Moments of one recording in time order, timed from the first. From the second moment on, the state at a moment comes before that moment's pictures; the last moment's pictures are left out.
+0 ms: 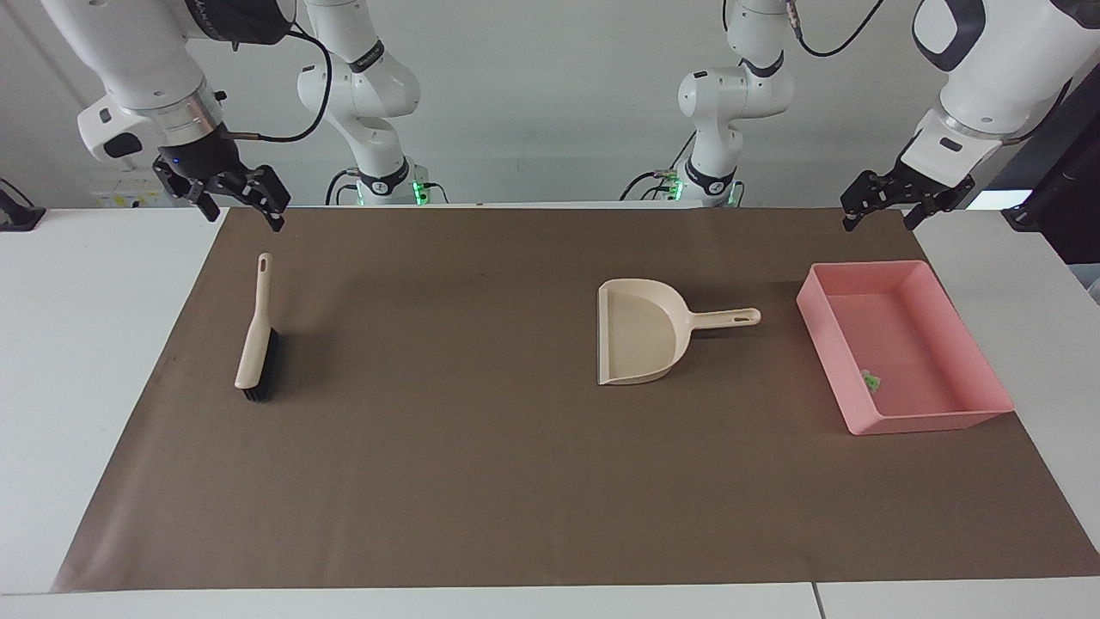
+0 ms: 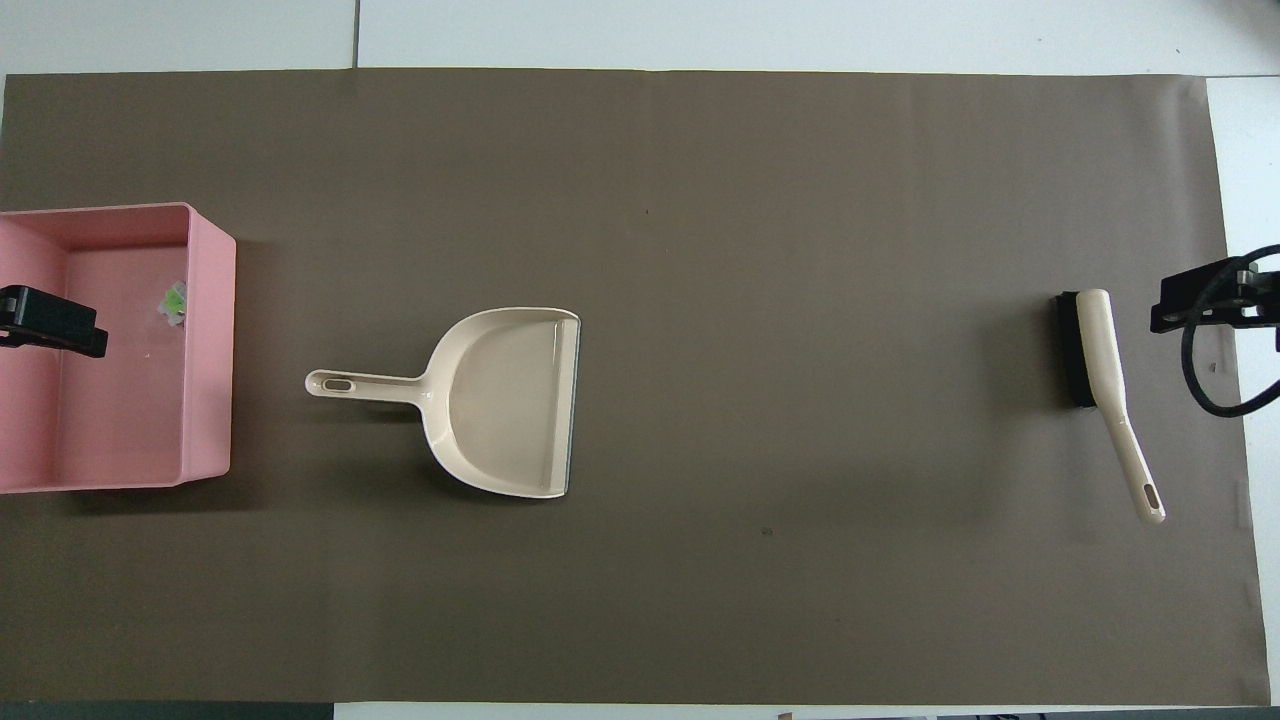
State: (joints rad) left arm 0.00 -0.04 0.00 -1.61 0.02 1.49 0.08; right arm -0.04 -0.07 -0.01 -1.63 -0.03 1.51 0.15
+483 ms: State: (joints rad) left arm 0.00 -0.04 0.00 -1.61 0.02 1.50 0.08; right arm -0.04 -0.07 -0.01 -1.63 -0.03 1.51 0.15
